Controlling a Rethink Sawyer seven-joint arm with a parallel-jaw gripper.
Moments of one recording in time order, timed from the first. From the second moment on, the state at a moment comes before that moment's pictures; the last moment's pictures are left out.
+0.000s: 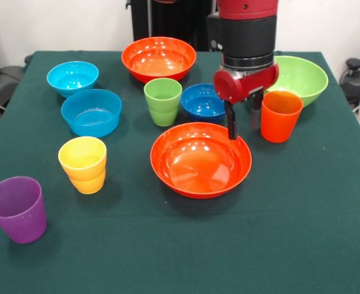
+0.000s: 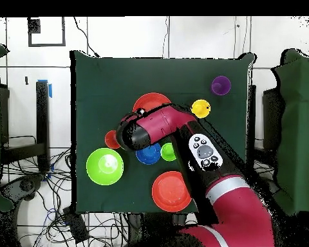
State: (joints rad) arm -0.47 -0.60 0.55 1.66 -0.75 0.45 1.54
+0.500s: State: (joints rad) arm -0.47 -0.62 0.57 1.67 -0.74 0.47 1.54
